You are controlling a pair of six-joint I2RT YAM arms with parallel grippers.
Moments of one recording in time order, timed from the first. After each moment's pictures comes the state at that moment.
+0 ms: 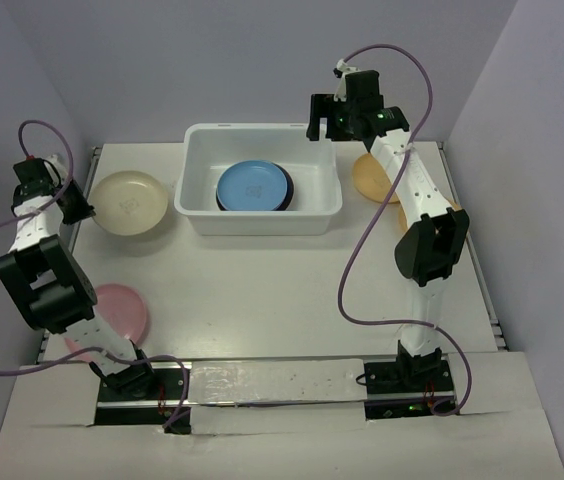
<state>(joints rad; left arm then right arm) 0.47 1.75 1.34 -0.46 0.23 -0.09 0.27 2.04 2.18 -0.73 -0.11 0.19</state>
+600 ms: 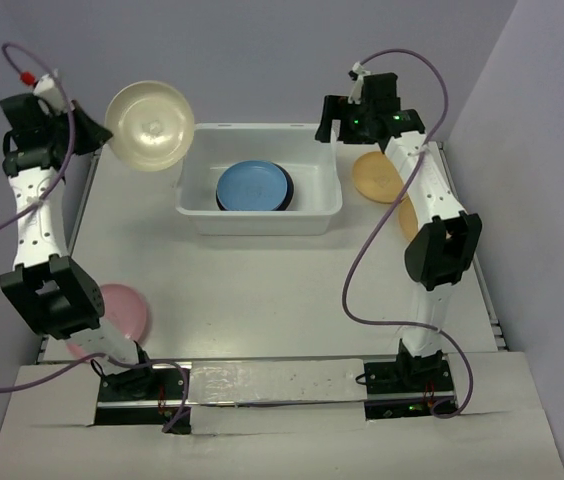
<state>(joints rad) 0.33 1.67 1.70 -0.46 0.52 -0.20 0.21 1.99 2.10 -0.73 -0.22 0.21</state>
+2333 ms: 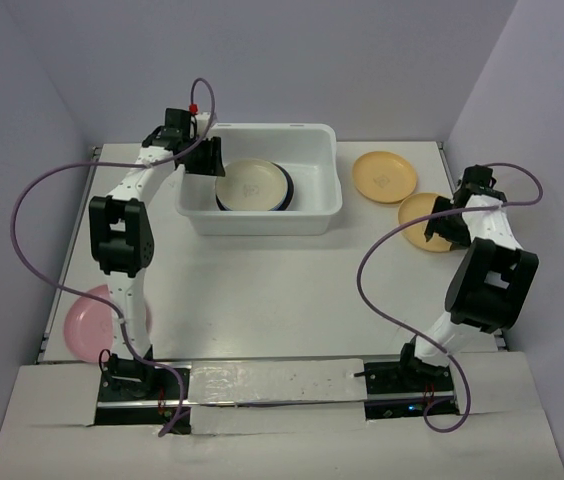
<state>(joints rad) -0.19 2.22 1.98 -0.60 0.30 -0.02 -0.38 1.62 1.21 -0.77 -0.01 0.04</state>
